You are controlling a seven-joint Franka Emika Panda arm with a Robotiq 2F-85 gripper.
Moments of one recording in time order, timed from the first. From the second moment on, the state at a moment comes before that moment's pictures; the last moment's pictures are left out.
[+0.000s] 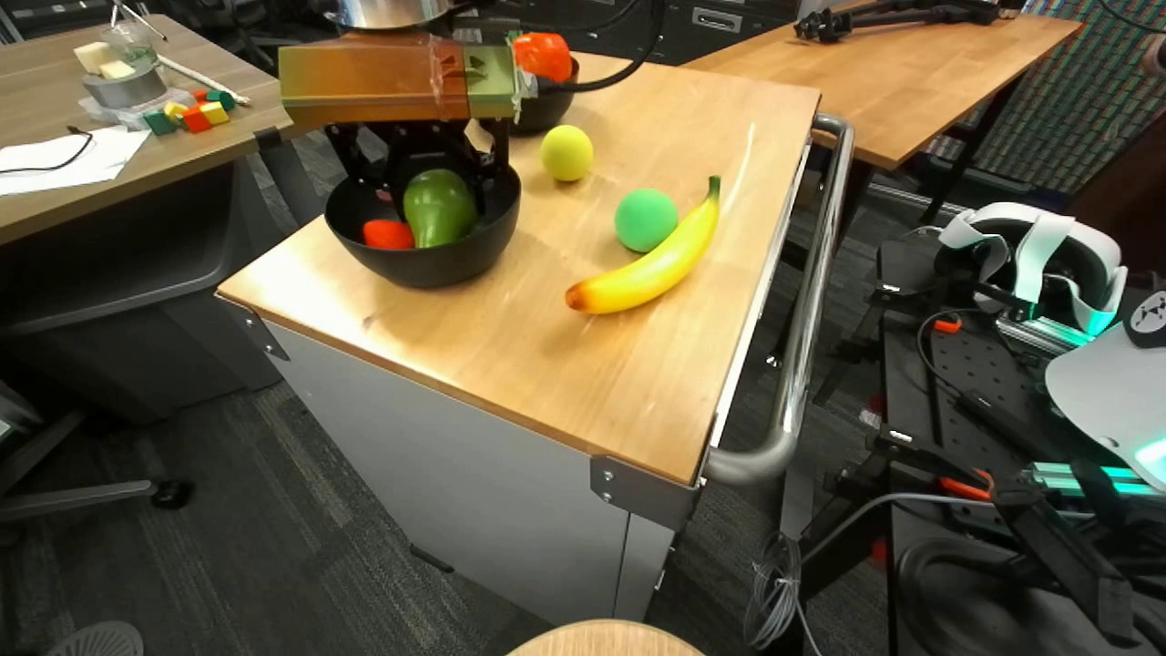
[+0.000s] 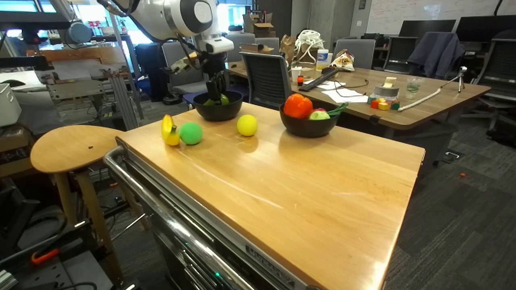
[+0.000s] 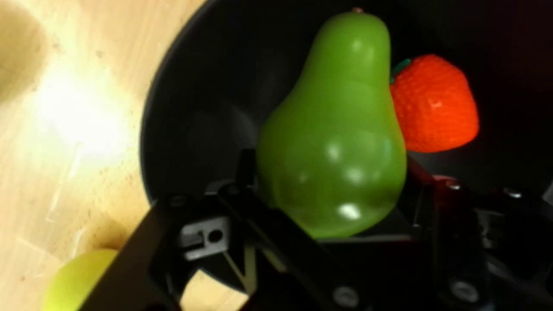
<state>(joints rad) 0.25 0.49 0.00 -1.69 -0.16 2.25 1.29</state>
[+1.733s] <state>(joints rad) 0.05 -0.08 0.04 -2.44 -0.35 2.59 1.48</state>
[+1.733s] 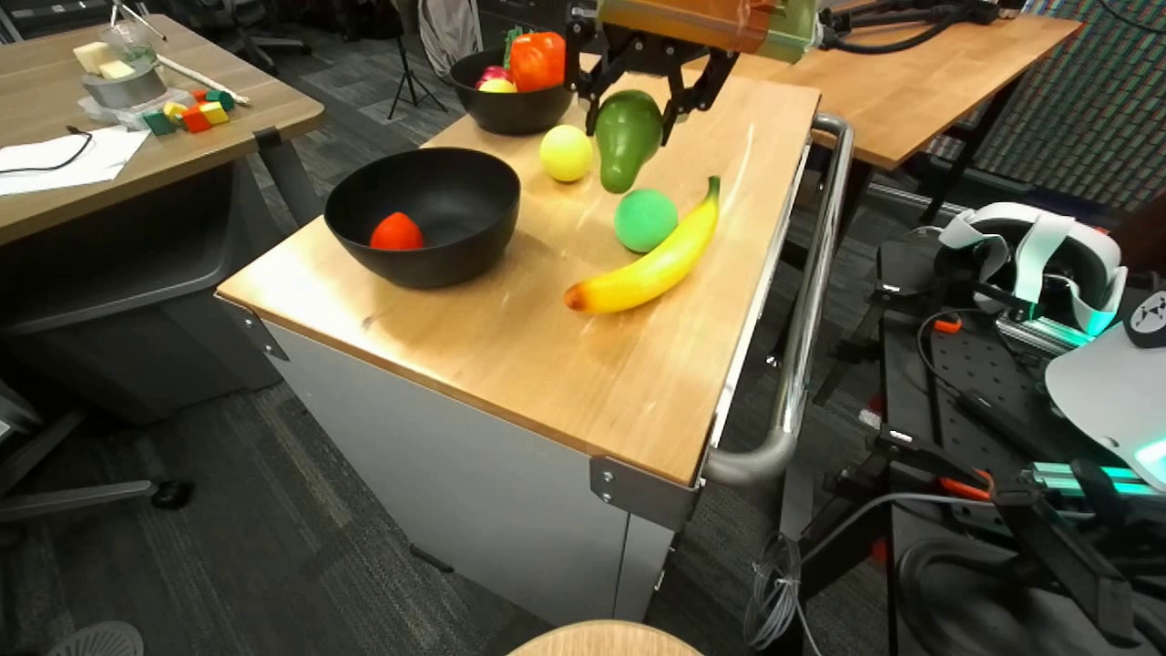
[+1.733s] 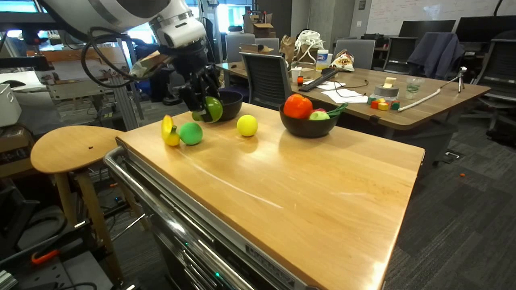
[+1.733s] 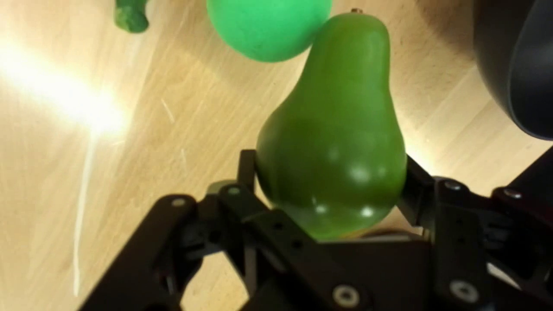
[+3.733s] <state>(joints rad) 0.14 0.06 0.12 -2.20 -0.11 2.92 1.54</state>
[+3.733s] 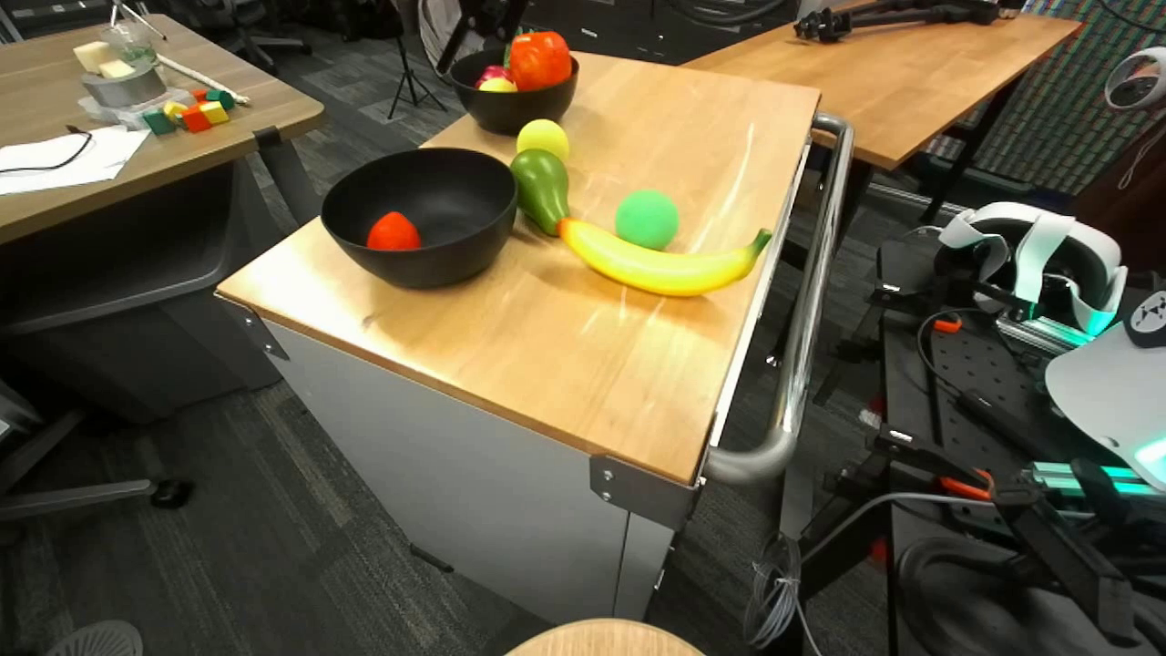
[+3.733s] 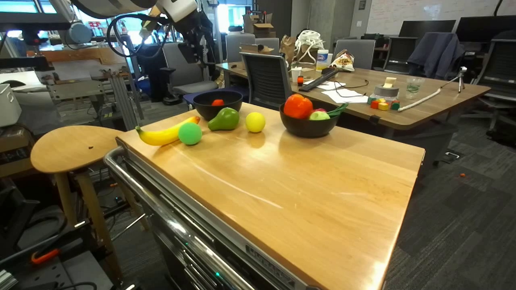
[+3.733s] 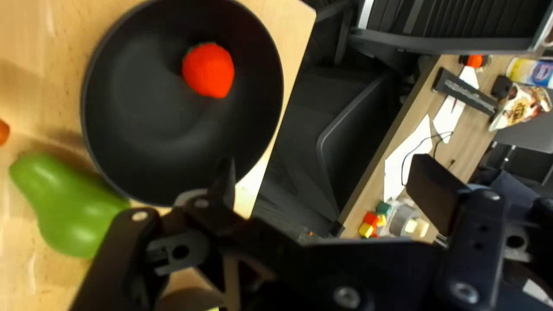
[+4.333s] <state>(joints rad) 0.16 0.22 0.13 -2.04 0.07 2.73 1.34</state>
